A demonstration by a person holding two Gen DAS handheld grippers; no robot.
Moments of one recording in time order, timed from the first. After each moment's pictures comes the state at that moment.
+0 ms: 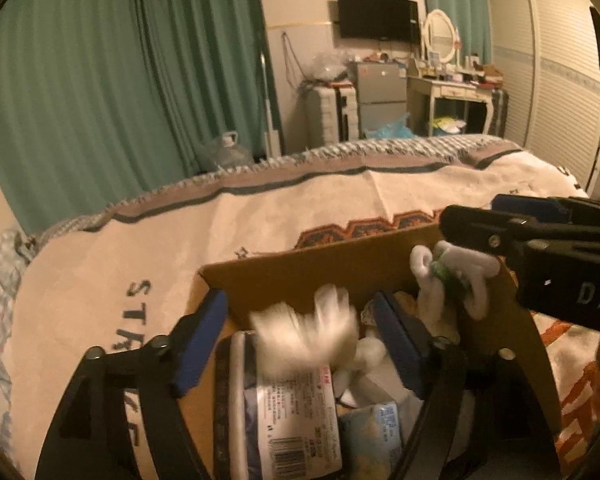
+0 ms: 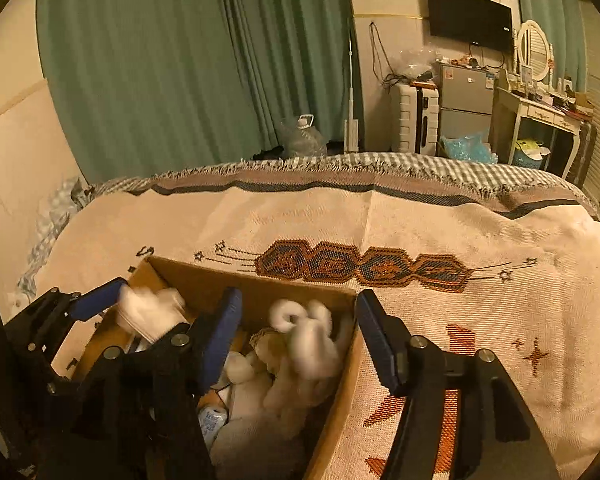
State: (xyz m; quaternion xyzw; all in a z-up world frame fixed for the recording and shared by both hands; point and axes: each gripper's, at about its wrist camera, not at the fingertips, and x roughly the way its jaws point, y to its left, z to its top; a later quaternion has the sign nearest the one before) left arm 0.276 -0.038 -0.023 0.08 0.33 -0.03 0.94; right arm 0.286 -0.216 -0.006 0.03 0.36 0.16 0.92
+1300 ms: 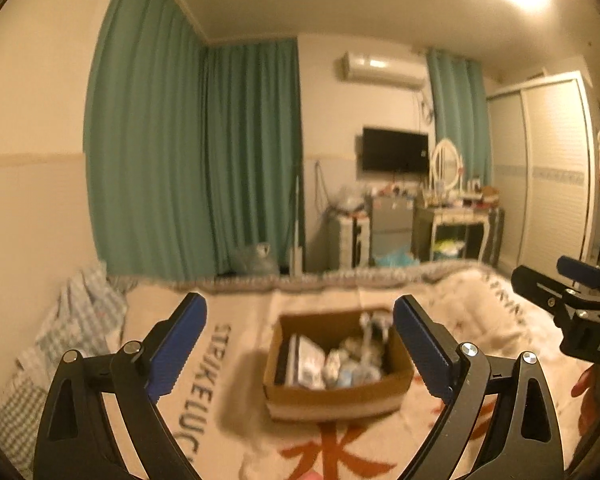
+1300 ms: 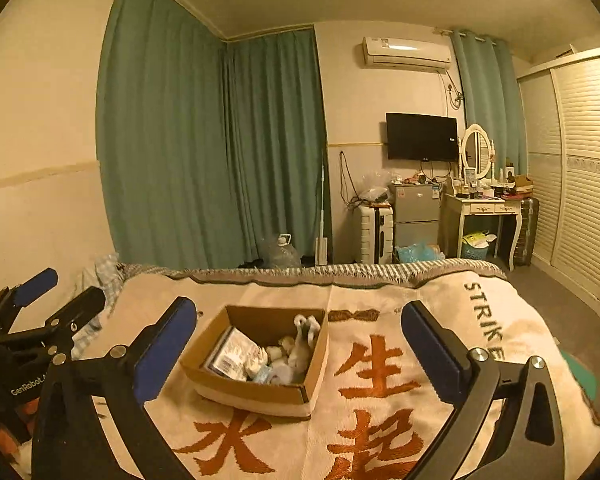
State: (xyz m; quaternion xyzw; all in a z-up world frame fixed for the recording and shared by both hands) left arm 0.021 0.004 0.104 0.01 0.12 0.00 0.99; right arm -0.023 -0.243 0.118 0.03 0.14 0.09 0.99
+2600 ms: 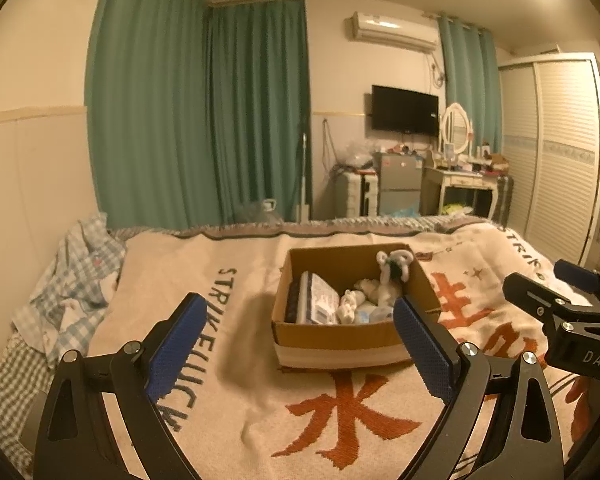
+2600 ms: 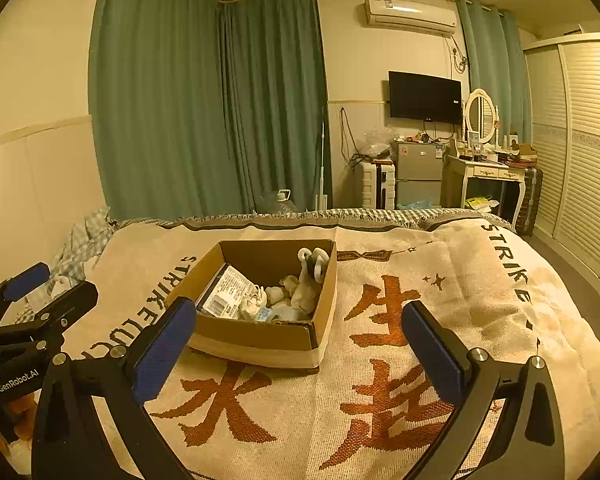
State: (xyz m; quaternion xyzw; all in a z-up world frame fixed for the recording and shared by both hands) left arm 0.023 0.017 0.044 0.01 0.18 0.01 0.98; right arm -0.002 -0.225 0.045 0.02 0.21 0.10 0.97
